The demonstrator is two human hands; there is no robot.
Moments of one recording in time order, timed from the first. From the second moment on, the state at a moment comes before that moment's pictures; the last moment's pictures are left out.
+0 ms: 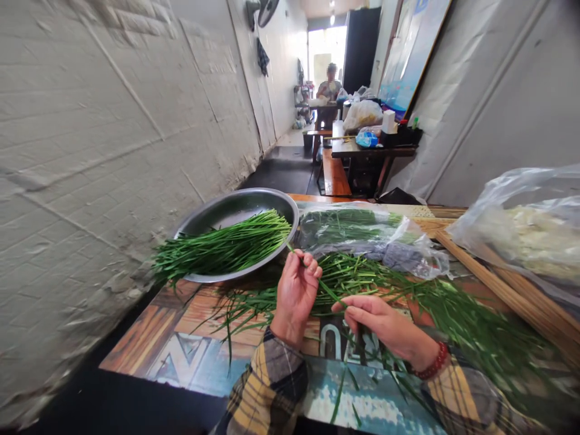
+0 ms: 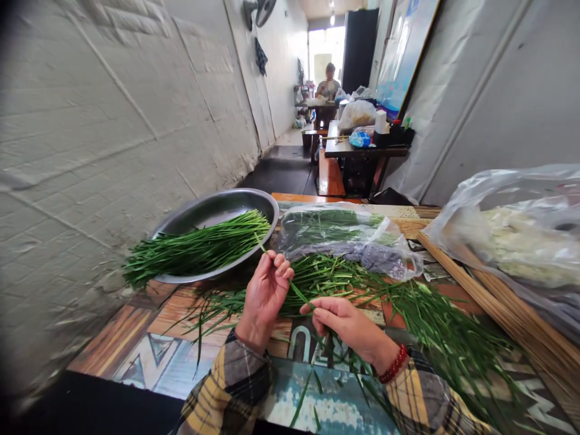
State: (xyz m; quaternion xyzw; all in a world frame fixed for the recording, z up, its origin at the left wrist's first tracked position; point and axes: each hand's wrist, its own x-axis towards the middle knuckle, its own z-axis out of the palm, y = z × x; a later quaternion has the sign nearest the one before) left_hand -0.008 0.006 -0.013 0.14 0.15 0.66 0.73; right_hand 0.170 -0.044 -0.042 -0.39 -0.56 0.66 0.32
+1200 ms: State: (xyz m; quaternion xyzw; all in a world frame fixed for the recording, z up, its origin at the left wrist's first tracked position) left_hand -0.013 0.002 -0.017 0.59 0.50 0.57 0.28; right_hand 0.226 -0.018 -0.050 -0.49 -0.83 0.16 0.21
